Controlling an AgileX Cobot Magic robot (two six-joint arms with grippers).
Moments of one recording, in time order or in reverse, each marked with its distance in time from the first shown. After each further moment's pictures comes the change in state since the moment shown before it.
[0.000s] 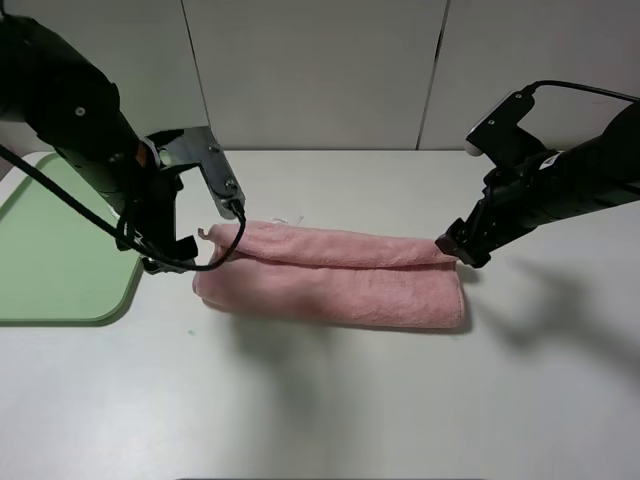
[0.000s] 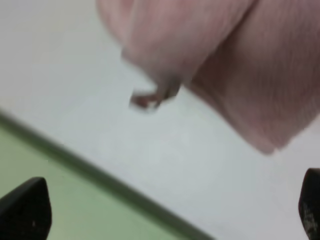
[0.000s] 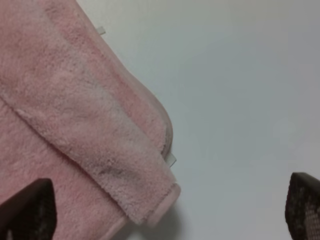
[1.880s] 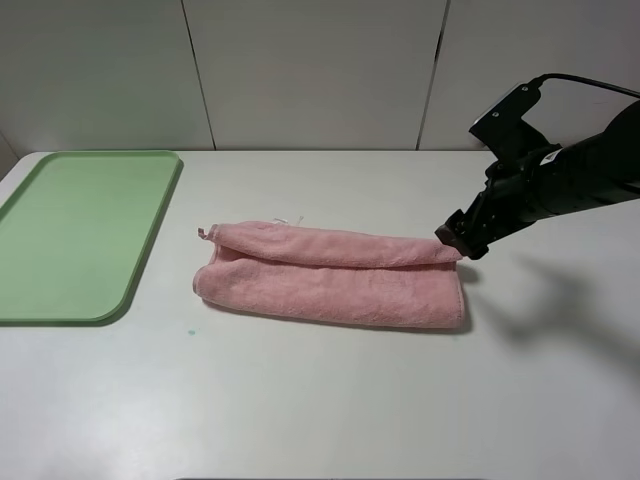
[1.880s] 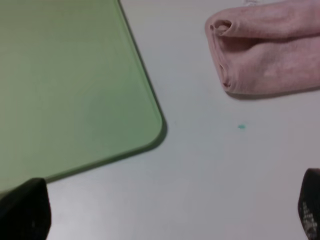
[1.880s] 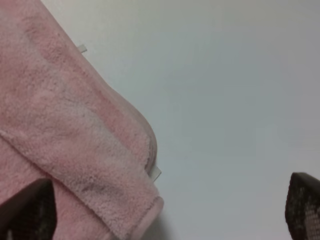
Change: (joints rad) left arm 0.000 -1.438 0.450 -0.083 0.455 -0.536; right arm 0.000 0.000 0.000 0.002 -0.048 0.025
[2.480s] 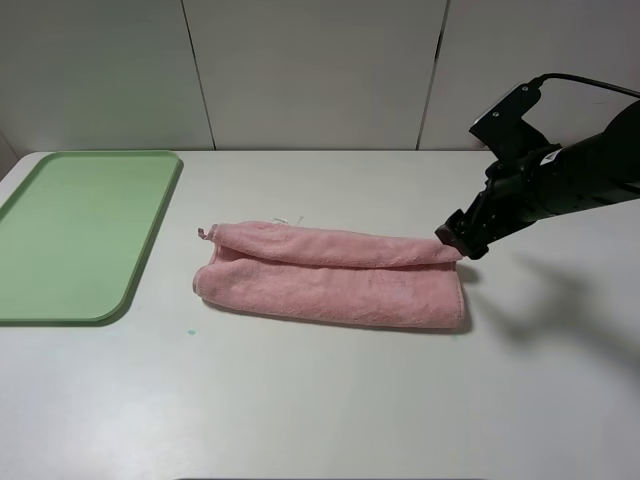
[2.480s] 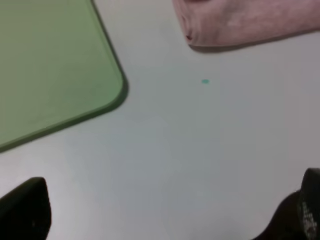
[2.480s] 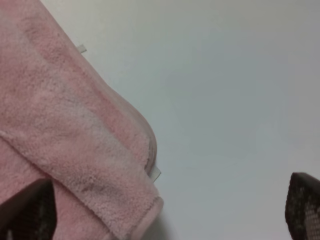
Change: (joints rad) left arm 0.000 -0.005 0.012 -0.149 0.047 0.092; right arm 0.000 0.000 0.000 0.000 0.000 0.000
